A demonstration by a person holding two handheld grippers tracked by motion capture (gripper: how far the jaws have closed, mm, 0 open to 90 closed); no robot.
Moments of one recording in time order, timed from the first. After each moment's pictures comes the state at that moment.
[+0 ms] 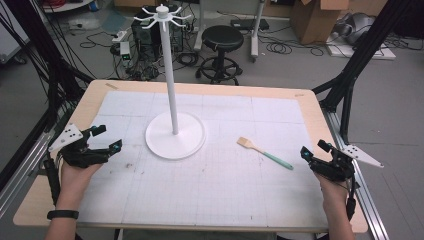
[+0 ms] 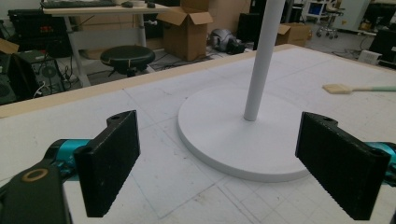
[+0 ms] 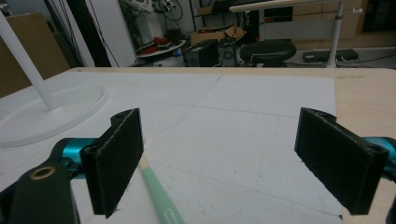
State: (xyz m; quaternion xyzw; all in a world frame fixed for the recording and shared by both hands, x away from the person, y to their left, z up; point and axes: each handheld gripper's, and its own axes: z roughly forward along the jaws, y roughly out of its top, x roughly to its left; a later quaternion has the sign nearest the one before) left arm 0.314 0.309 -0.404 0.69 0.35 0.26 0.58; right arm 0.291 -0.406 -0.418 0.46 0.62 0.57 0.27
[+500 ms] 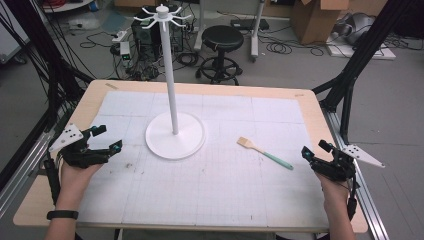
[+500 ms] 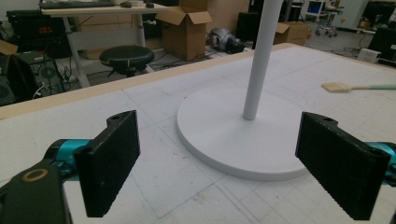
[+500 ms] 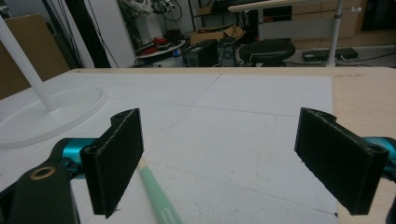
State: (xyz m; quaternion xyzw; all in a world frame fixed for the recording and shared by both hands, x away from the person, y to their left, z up) left arm 0.313 0.308 -0.403 0.70 0.34 0.26 0.57; right arm 0.291 -0.408 -0.418 0.47 0.62 0.57 0.27
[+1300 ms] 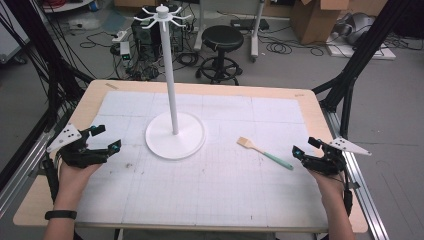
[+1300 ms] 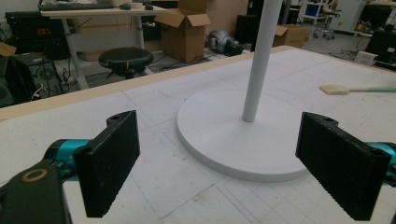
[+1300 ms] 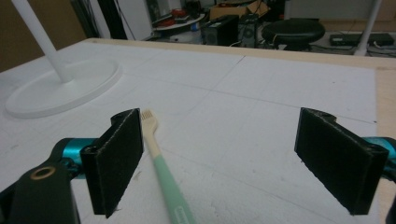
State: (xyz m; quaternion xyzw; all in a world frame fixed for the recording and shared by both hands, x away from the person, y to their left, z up) left arm 0.313 0.311 -0.403 0.69 0.34 0.26 0.58; right arm 0.312 -0.392 -0.416 0.44 0.68 0.54 0.23
